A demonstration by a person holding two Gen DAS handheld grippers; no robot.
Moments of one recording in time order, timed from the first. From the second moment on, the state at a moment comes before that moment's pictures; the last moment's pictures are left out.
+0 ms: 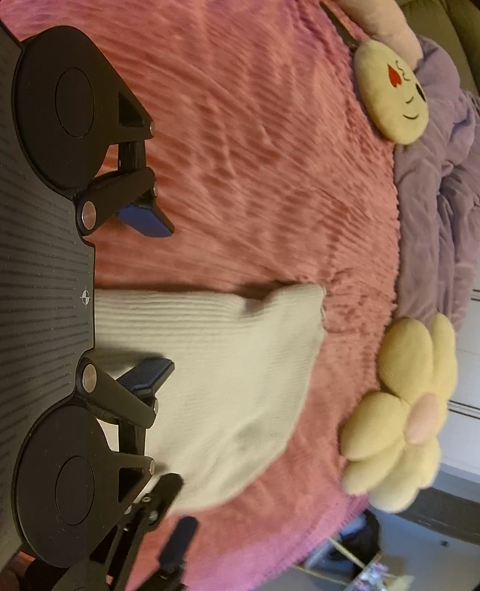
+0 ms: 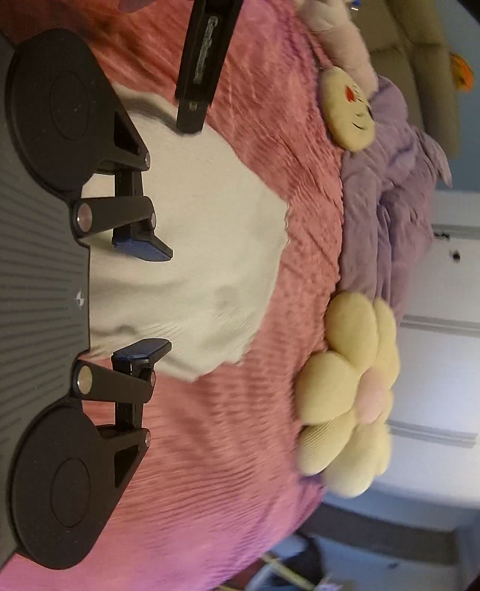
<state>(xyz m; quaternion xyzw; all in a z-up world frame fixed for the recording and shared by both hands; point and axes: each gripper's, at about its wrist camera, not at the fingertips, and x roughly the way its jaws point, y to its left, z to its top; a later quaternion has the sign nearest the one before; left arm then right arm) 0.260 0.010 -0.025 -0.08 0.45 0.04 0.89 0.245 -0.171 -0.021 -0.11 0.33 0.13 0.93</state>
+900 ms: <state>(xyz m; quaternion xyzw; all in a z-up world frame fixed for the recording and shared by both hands) 0.219 0.014 -0.046 -0.09 0.48 0.07 0.87 0.216 -0.186 -0.059 -0.12 0.38 0.08 0.91</state>
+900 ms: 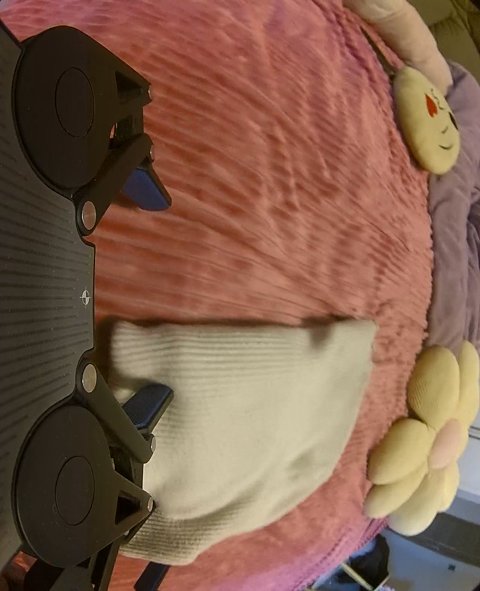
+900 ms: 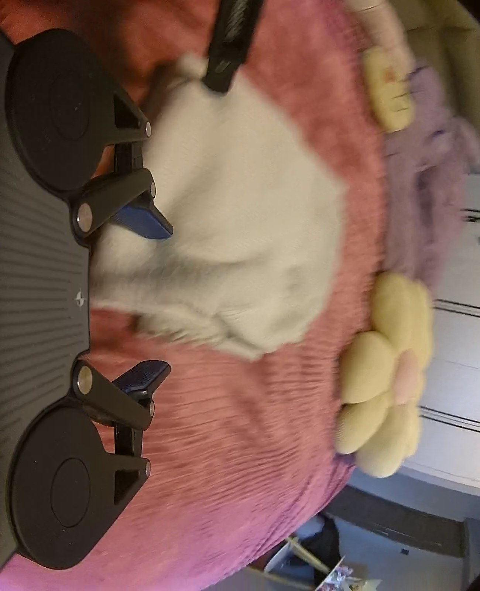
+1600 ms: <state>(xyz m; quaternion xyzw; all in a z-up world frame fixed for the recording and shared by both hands) 0.155 0.006 -0.024 0.00 0.49 0.10 0.86 0.151 -0.195 -0.044 -0.07 0.51 0.08 0.85</state>
